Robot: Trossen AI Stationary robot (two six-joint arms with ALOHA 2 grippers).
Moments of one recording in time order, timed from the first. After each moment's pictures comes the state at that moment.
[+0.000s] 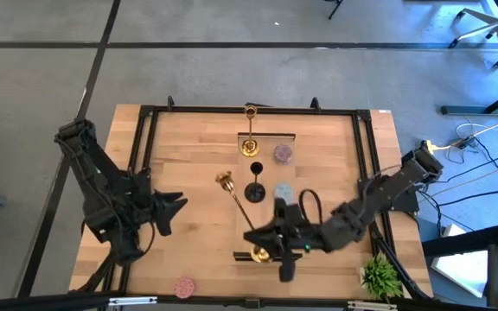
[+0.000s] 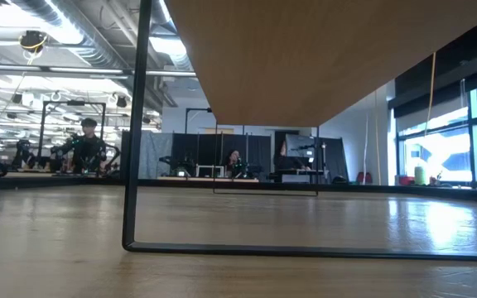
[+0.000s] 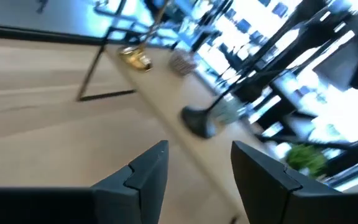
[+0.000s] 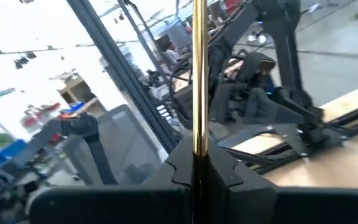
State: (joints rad) left arm -1.02 1.26 1.05 -1.23 -1.32 -2.11; right arm 0.63 1.67 1.47 0.23 0.60 0.53
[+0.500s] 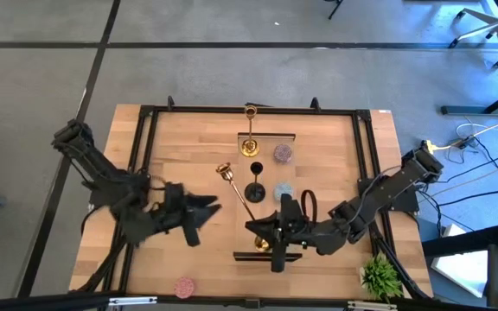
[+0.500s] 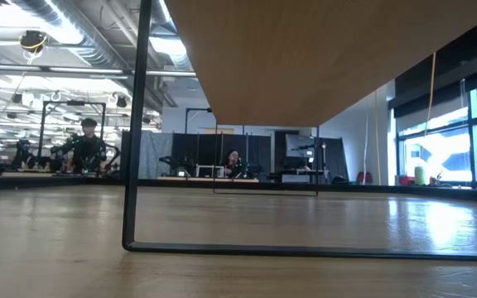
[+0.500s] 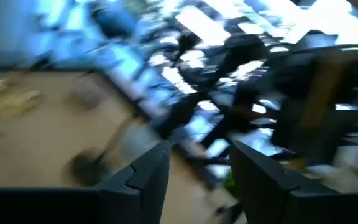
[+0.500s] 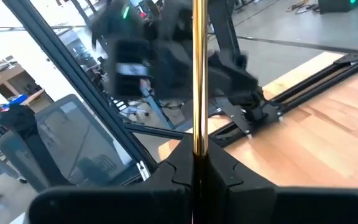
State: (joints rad) left arm -0.76 1.27 1.05 0.05 -1.16 -0.85; right arm 0.64 1.67 1.50 0.00 0.74 0.64
